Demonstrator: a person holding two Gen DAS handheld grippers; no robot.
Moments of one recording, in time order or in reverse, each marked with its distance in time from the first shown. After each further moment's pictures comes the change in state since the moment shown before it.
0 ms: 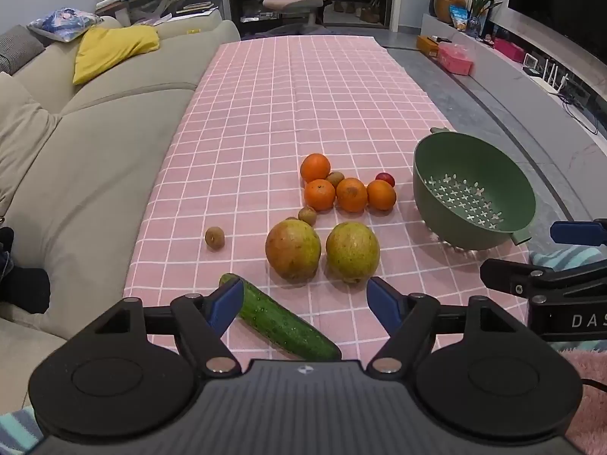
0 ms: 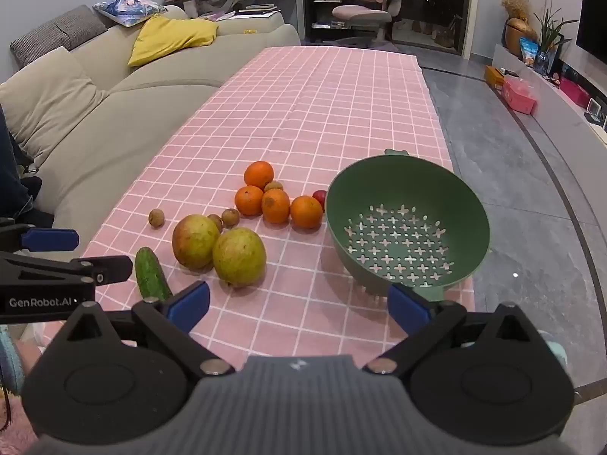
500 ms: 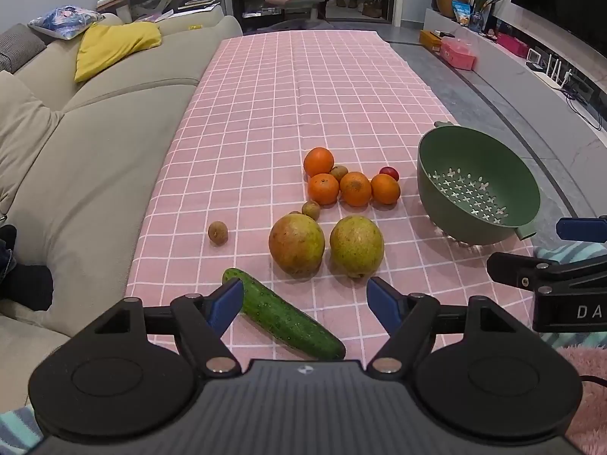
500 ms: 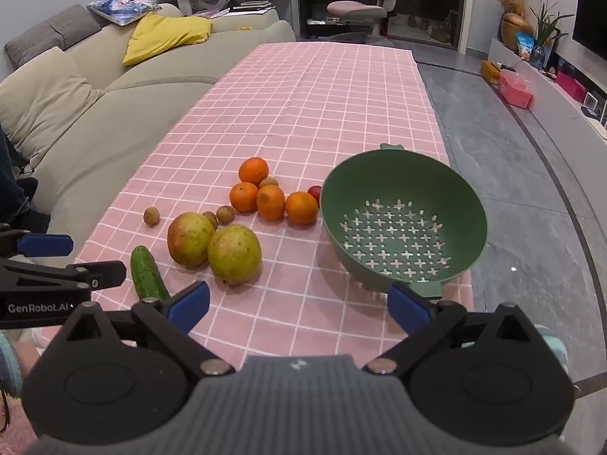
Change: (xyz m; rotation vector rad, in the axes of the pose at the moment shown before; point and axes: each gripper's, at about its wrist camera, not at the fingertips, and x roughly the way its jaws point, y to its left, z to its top) left arm 0.005 0.004 -0.001 -0.010 0.026 0.011; right arm 0.003 -0.003 0.000 0.012 0.014 -0.010
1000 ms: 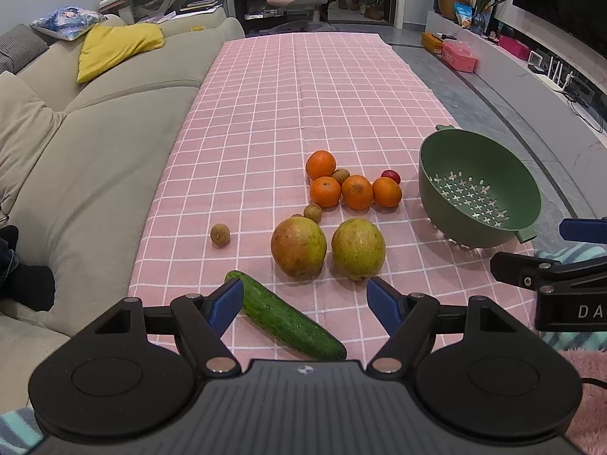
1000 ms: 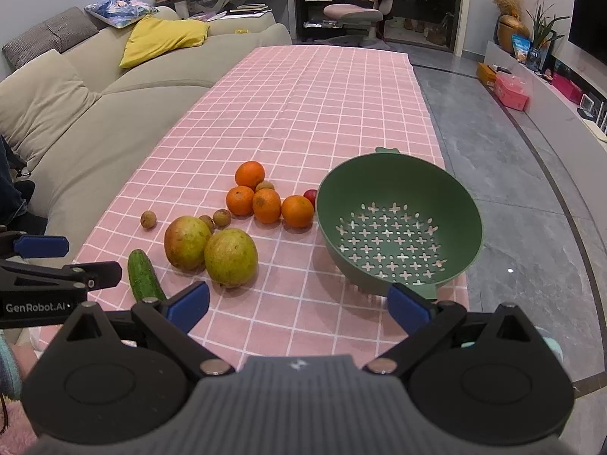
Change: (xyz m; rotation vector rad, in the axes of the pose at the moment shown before) left arm -0.003 0.000 0.001 -0.003 -0.005 0.005; right arm -0.003 0.000 0.001 0.002 -0.009 -0.013
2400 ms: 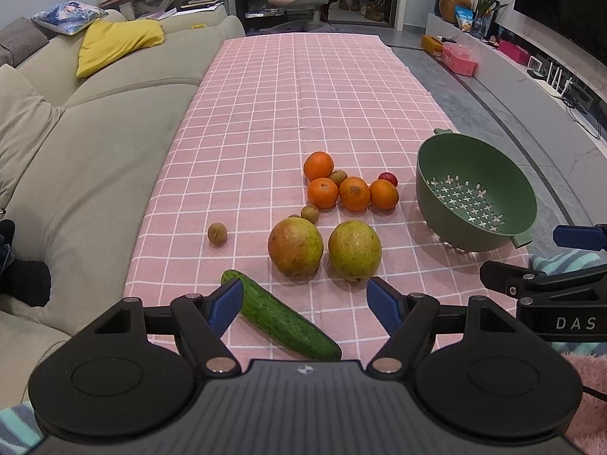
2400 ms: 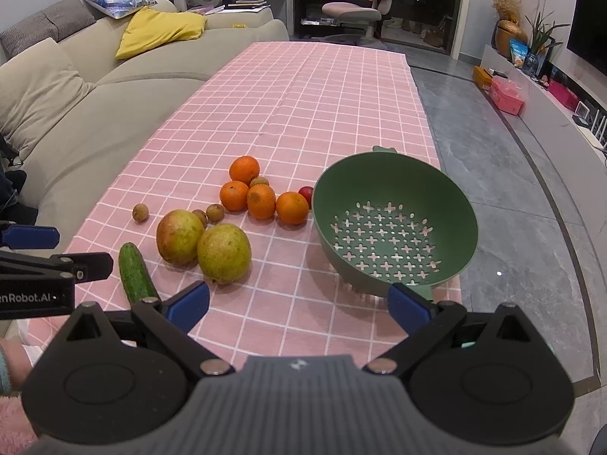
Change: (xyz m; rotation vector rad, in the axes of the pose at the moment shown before) left arm -0.001 0.001 0.001 -0.023 0.001 -0.014; right arm 0.003 0.006 0.001 -0.029 0.013 -0.037
